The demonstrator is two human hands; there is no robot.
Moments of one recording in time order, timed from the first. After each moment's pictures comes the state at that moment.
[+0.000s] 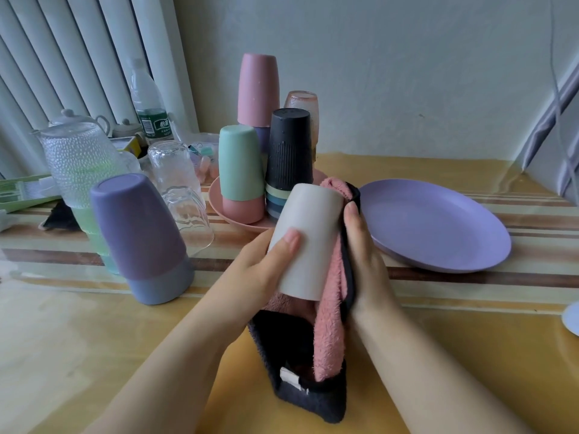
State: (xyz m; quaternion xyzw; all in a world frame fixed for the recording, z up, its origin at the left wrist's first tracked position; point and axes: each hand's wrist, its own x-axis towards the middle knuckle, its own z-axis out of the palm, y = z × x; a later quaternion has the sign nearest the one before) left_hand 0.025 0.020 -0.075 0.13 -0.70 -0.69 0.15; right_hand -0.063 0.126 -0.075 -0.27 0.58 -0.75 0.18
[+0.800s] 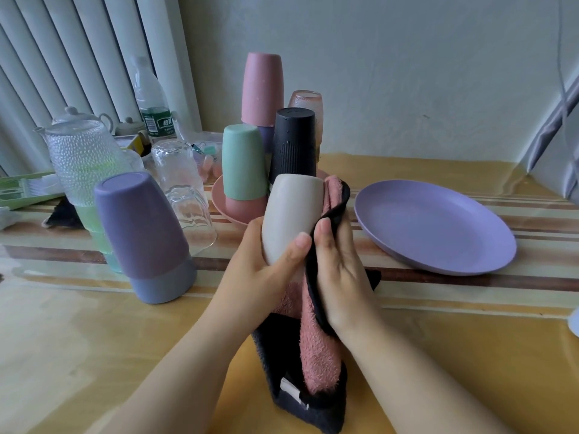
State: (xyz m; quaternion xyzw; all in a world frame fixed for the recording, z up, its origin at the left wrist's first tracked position) left_hand 0.020 0.021 -0.084 0.15 -0.76 -0.57 0.27; right_hand -0.048 0.114 -0.080 -0.37 0.62 -0.69 0.08
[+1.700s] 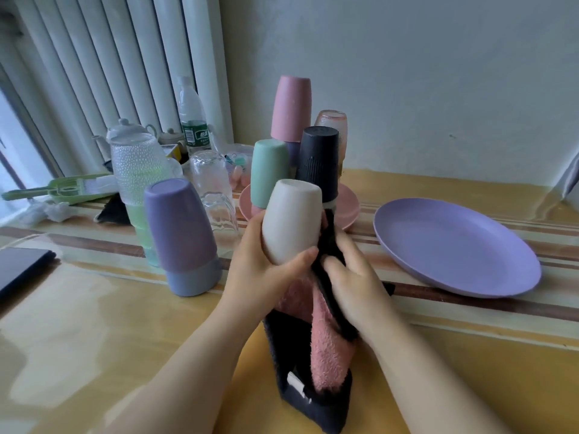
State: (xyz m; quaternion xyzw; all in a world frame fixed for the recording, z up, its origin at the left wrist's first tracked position) left_hand 0.026 0.014 -0.079 0.21 -0.75 -0.51 0.36; right_hand -0.065 0.122 -0.083 -0.38 0.67 -0.61 0.16
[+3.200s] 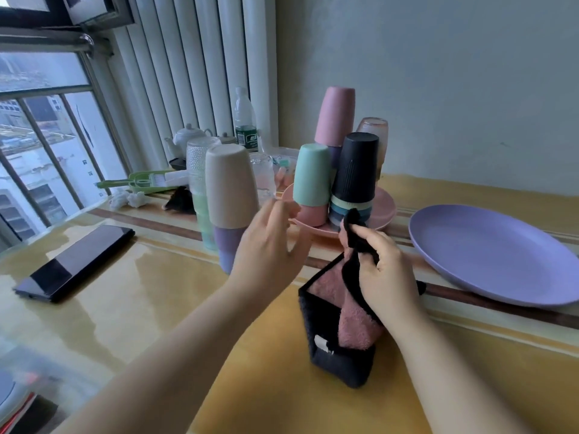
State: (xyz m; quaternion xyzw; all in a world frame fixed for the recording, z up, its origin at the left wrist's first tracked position) left_hand 0.057 -0.004 -0.066 0.16 -0.84 -0.12 0.50; right_hand -0.061 0.121 -0.088 -0.41 0.74 -0.53 -0.02
